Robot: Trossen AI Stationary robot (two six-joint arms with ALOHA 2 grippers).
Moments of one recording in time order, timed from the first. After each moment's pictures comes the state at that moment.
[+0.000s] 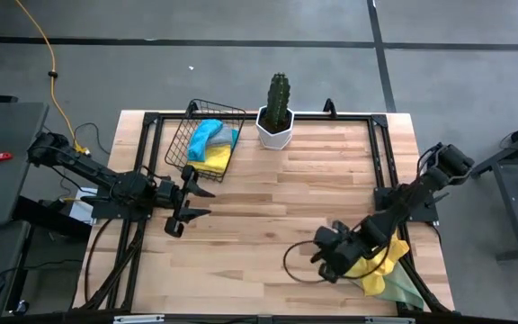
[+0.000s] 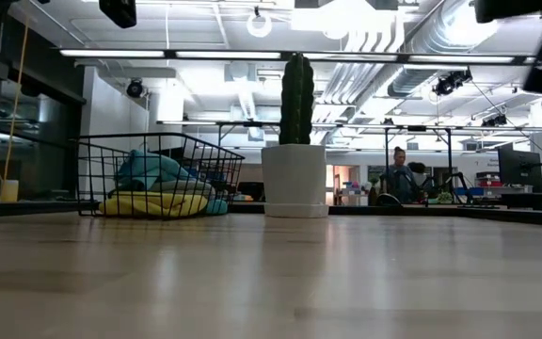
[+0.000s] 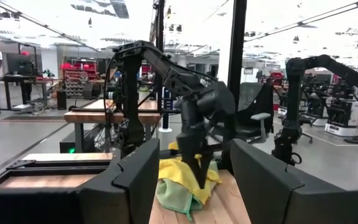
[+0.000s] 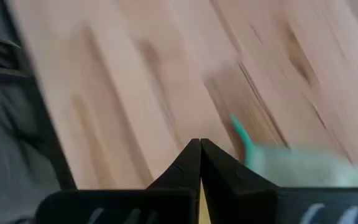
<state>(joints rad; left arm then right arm) -0.26 0.82 0.32 0.69 -0.22 0.00 0.69 1.49 0.96 -0.58 0.20 1.09</state>
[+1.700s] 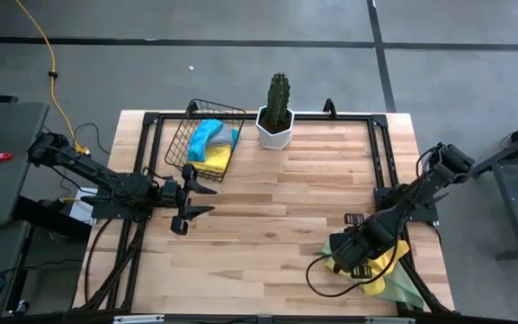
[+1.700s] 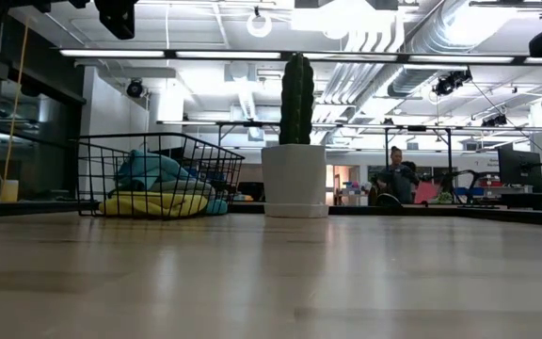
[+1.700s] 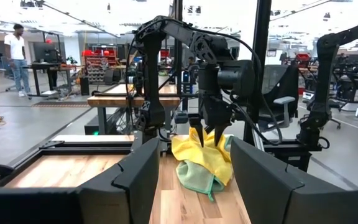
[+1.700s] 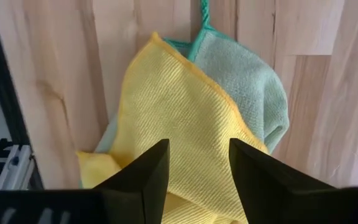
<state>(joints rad) -0.26 0.82 0.32 0.62 -0.31 0.02 0.70 1.49 1.12 -1.13 -0.05 0.70</state>
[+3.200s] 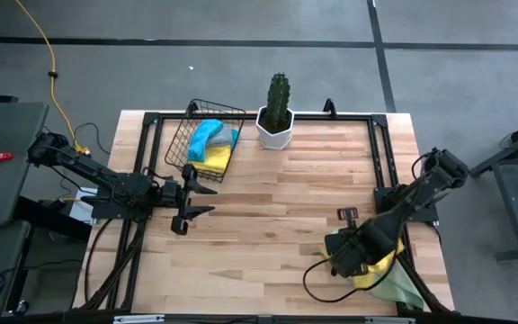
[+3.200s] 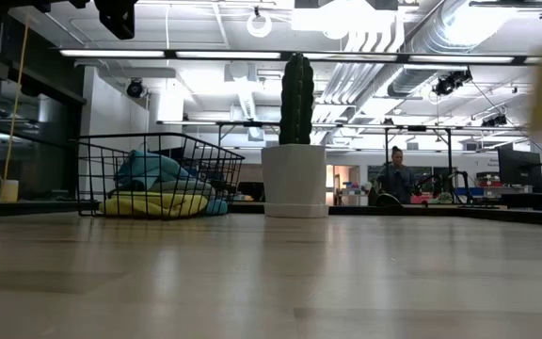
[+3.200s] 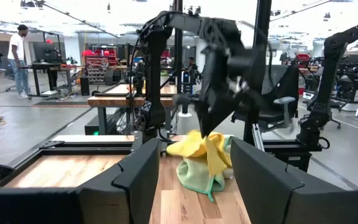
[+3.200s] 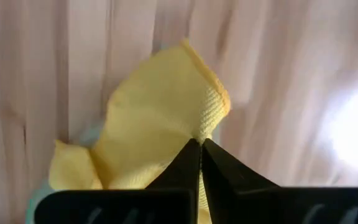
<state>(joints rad) -0.26 0.82 0.32 0.62 -0.31 0.02 0.70 1.57 1.34 -1.33 0.16 0.57</state>
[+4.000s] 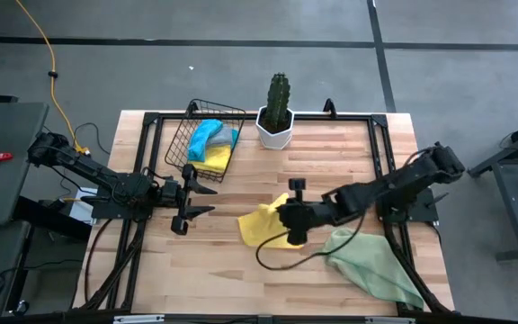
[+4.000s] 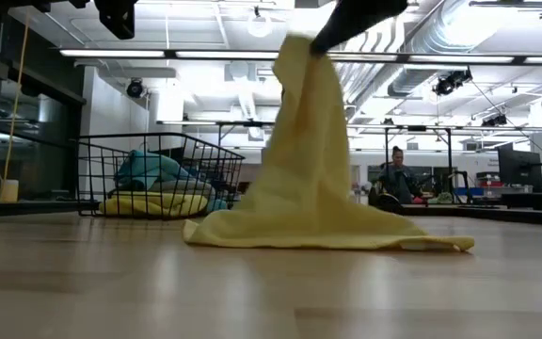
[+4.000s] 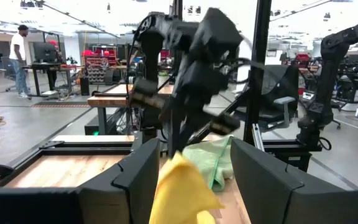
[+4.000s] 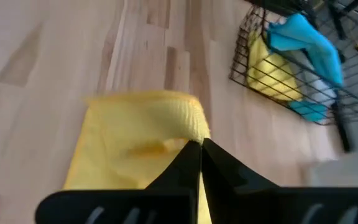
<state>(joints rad) -0.26 0.82 0.32 0.62 -0.31 0.02 0.37 1.57 1.26 -0.53 0.47 -0.01</state>
